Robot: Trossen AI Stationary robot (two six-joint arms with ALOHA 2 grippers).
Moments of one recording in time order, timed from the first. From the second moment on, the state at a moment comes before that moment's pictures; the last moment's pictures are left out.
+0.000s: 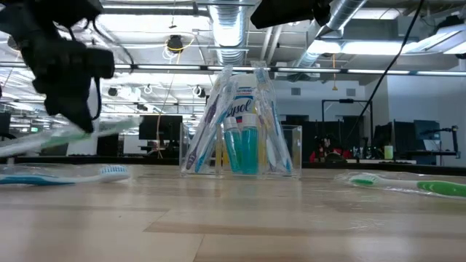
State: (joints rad) left arm -0.18 0.91 0.44 -0.54 -0.20 -0.79; right arm 0.45 1.59 1.15 -0.20 0.78 0.35
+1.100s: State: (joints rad) left arm -0.31 0.99 0.45 0.50 -0.31 -0.22; right arm 0.41 1.59 1.15 0.05 0.75 0.21
